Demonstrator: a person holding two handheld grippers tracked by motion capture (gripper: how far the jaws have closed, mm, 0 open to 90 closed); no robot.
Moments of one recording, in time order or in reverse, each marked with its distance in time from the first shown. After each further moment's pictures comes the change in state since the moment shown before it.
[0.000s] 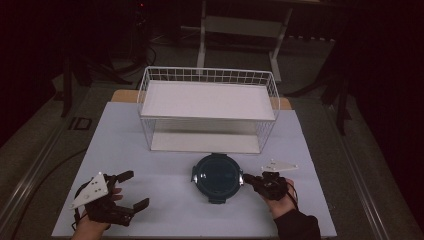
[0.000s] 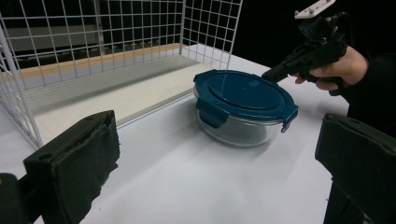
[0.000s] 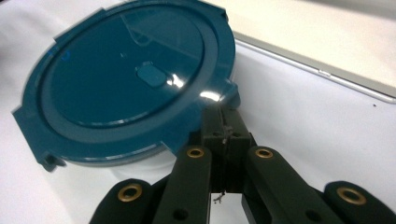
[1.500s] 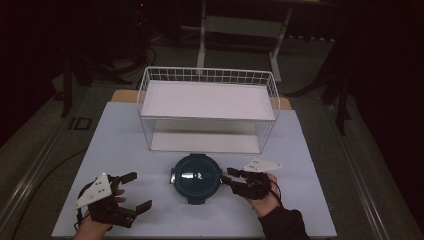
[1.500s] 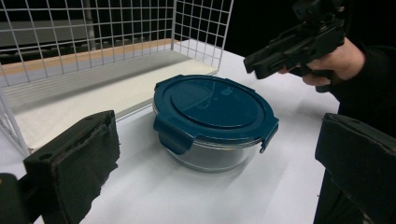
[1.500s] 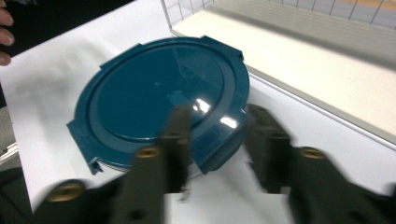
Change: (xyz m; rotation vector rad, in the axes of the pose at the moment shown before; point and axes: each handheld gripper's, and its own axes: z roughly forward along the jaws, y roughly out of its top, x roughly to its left) left arm -0.004 0.000 0.005 0.018 -0.030 -0.006; right arm 0.043 0.025 0.016 -0.105 0.123 -0.093
